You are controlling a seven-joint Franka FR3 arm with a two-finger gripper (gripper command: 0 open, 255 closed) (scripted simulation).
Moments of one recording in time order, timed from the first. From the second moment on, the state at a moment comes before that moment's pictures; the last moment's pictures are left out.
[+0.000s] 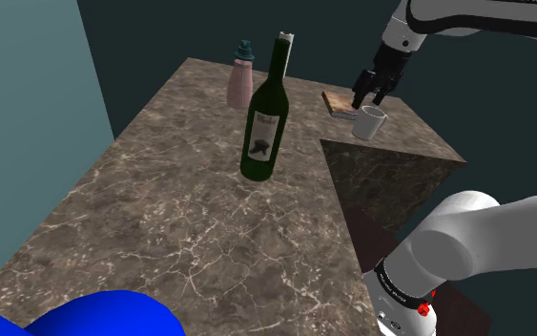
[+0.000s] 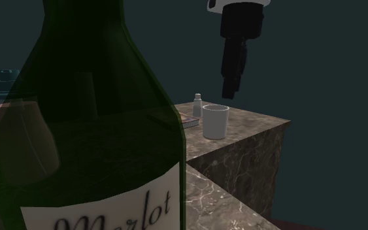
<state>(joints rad) -0.03 -0.68 -0.22 -2.34 -0.16 1.74 -0.06</state>
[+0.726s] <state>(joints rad) -0.06 -0.40 -0.45 -2.23 -0.20 1.93 -0.32</state>
